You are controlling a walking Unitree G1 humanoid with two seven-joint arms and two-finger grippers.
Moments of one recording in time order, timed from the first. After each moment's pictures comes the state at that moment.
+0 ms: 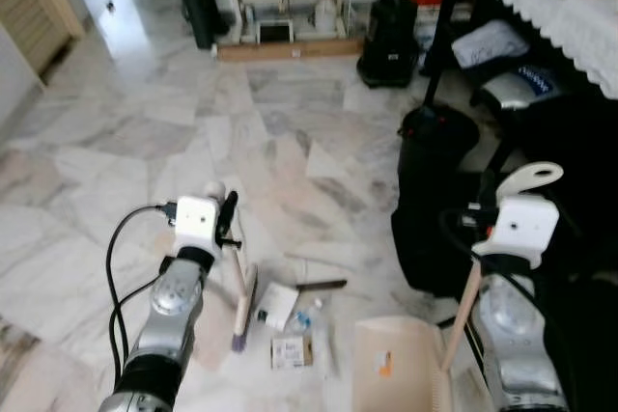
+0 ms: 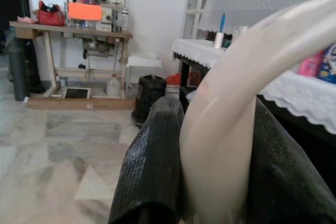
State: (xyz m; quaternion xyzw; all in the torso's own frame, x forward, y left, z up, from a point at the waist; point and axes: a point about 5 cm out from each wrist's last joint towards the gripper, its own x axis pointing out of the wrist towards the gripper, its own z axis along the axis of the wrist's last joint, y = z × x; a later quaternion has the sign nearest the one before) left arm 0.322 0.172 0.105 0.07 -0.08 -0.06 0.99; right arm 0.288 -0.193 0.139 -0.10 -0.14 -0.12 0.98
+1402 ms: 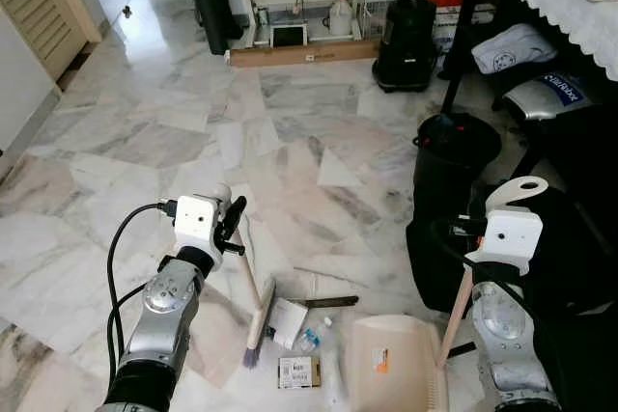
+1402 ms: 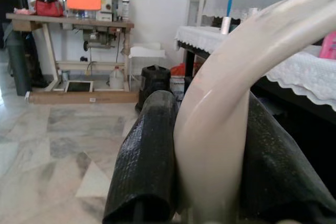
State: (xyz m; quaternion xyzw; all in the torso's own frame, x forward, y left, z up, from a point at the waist) left arm 0.316 0.164 0.111 0.04 -0.05 -0.13 0.99; right arm 0.292 -0.206 0.117 -0.12 -0.13 -0.13 0.98
